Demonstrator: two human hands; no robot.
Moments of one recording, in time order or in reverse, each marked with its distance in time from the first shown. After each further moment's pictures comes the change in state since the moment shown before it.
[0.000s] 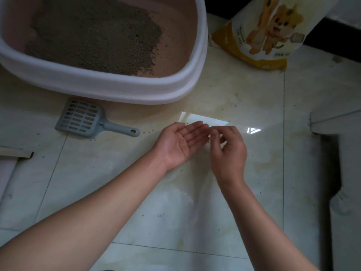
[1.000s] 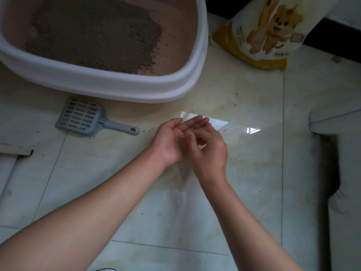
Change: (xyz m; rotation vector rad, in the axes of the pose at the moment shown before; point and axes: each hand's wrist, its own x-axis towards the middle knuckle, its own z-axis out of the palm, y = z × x) left_hand 0.002 0.007 -0.001 -0.058 -0.113 -0.004; right_hand -0.013 -0.025 0.026 0.094 -0.102 0.006
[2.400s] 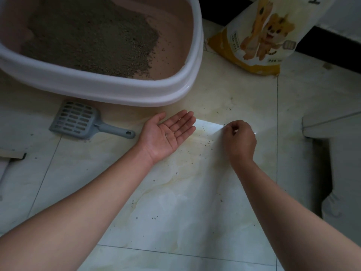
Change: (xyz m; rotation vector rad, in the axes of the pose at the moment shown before) left_hand -0.004 0.020 0.000 -0.083 0.018 0.080; right_hand 0.071 0.085 -0.047 -0.338 0.056 0.337
